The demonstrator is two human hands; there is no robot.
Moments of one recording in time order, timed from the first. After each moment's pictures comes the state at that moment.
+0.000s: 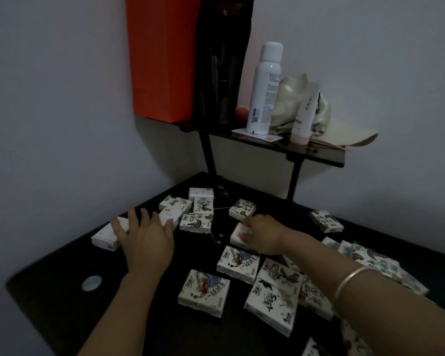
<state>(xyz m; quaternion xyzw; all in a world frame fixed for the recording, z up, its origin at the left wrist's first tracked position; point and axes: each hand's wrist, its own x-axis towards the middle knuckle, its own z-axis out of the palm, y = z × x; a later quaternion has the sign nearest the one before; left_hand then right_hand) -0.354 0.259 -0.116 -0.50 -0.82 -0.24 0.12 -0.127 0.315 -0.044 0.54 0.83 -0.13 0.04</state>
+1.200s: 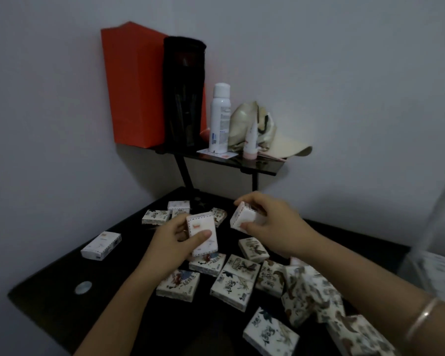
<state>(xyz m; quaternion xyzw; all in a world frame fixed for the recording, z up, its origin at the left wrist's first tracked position) -0.270 0.186 -0.029 -0.59 -0.51 -0.52 -0.35 -0.053 0.201 0.042 0.47 0.82 -0.17 -0.28</state>
